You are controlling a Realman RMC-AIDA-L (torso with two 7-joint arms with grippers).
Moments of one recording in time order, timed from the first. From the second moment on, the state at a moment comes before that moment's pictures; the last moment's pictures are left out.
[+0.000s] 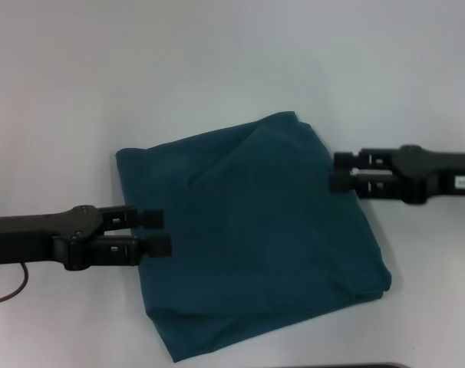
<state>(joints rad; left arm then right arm) -0.41 -2.06 -2.49 -0.60 -1.07 1.95 -1.73 0.39 2.01 -0.86 -0.61 -1.84 -1.72 1.68</state>
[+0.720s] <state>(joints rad) -0.41 -2.05 -2.48 -0.60 -1.06 1.98 -1.74 0.31 2.01 -0.83 -0.69 -1.86 -1.82 1.67</state>
